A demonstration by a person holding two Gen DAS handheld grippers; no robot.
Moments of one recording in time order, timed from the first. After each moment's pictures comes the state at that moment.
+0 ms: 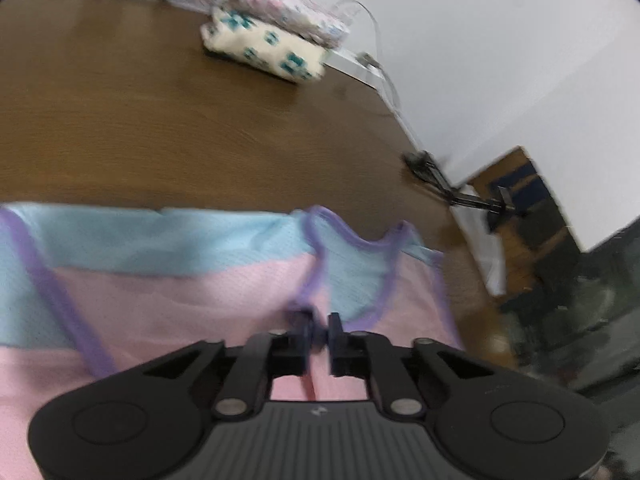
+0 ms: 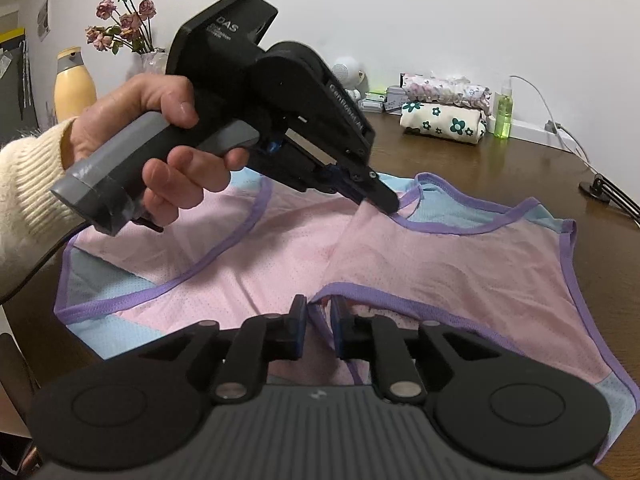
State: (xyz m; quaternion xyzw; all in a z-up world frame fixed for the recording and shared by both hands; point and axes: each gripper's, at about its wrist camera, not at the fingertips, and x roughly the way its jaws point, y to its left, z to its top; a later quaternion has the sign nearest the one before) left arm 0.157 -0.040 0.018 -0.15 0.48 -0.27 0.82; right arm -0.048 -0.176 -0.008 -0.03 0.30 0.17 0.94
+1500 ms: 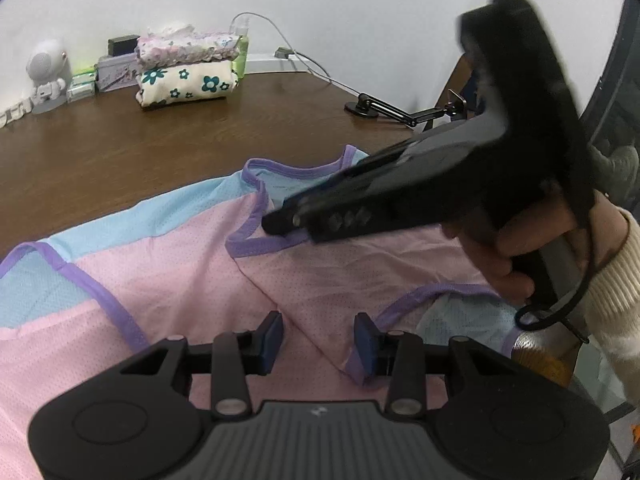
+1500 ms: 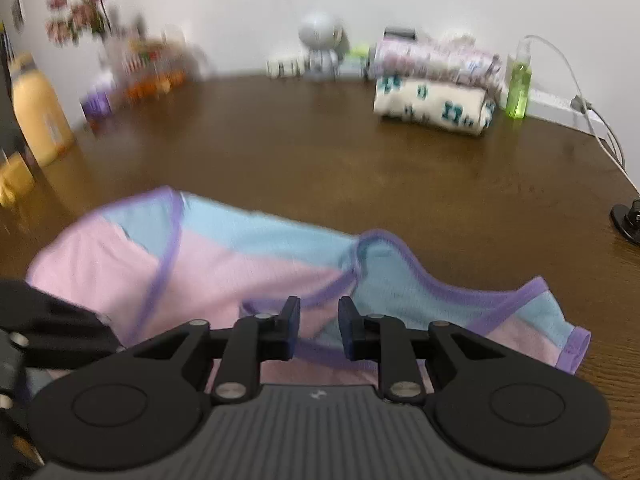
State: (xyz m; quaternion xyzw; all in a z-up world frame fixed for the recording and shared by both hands) left arm 0.052 -0.067 0.025 0.05 0.41 -0.33 0.85; right arm 0.105 -0.202 0.015 -0.03 0.41 0.19 0.89
